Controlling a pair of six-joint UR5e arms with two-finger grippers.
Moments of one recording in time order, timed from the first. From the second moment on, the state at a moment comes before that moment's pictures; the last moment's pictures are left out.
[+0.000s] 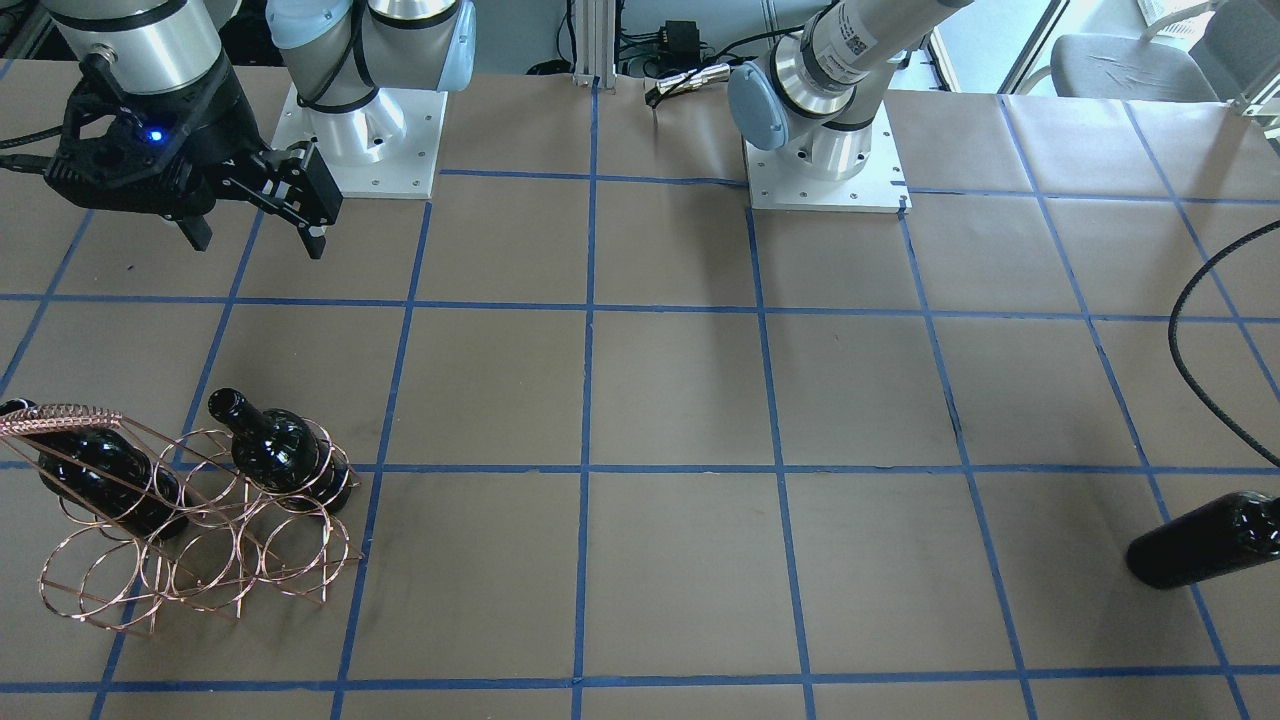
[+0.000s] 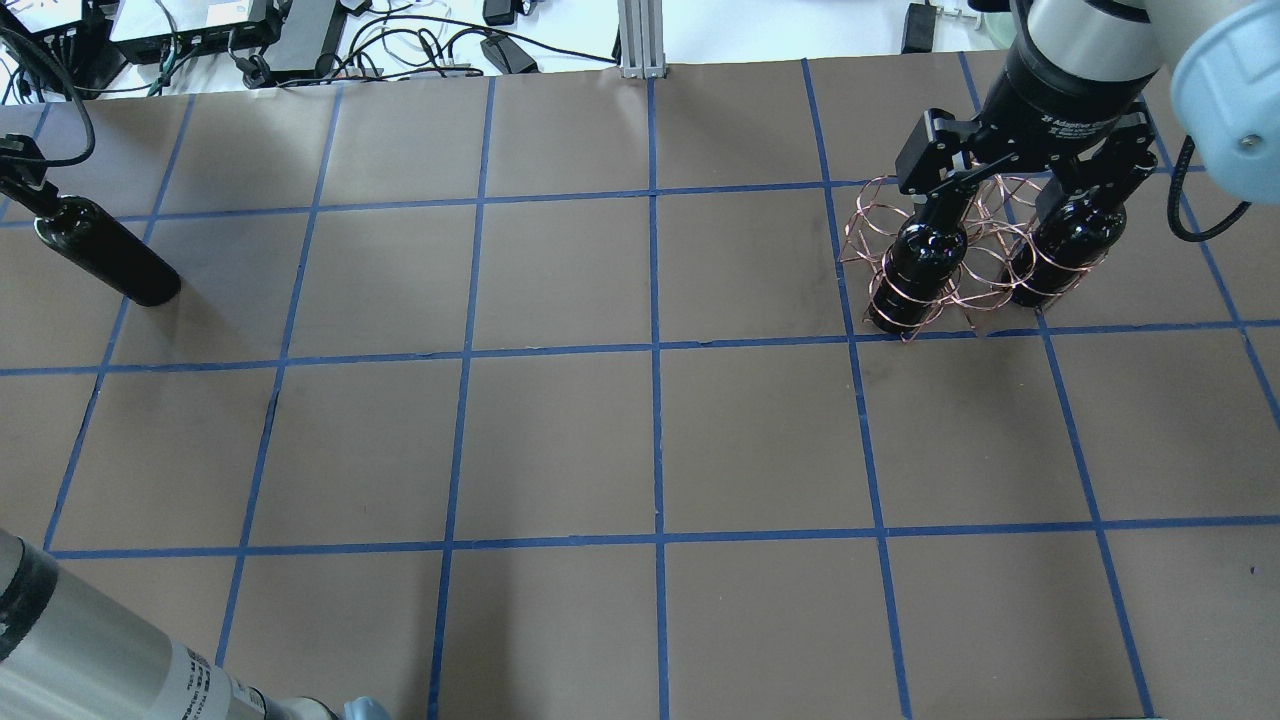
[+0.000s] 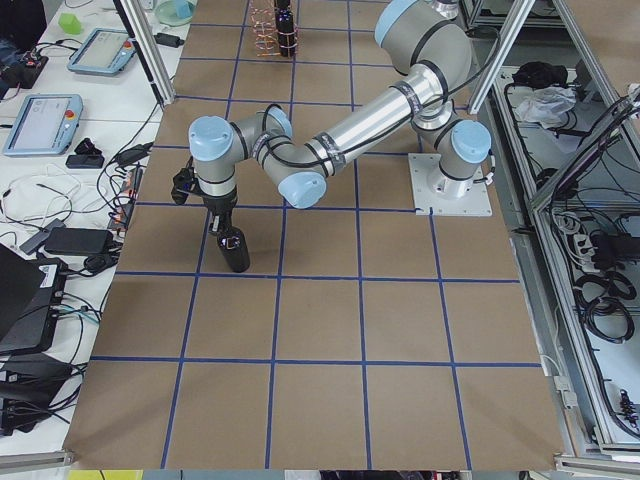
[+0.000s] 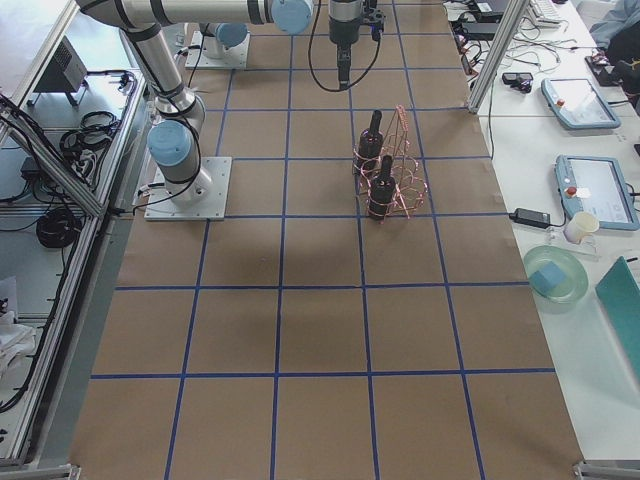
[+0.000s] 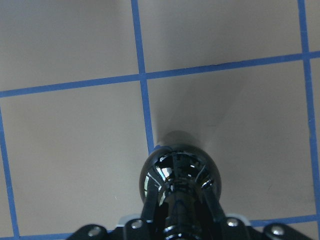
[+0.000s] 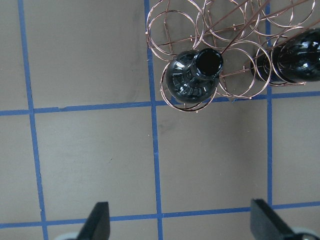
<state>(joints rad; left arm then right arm) -0.96 -2.08 -1.24 -1.27 1.55 0.72 1.54 -1.61 1.59 -1.60 -1.59 0.01</state>
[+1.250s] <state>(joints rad) -1.32 -1.85 -1.44 -1.31 1.55 0.26 1.54 -1.61 1.59 -1.61 -1.59 0.01</state>
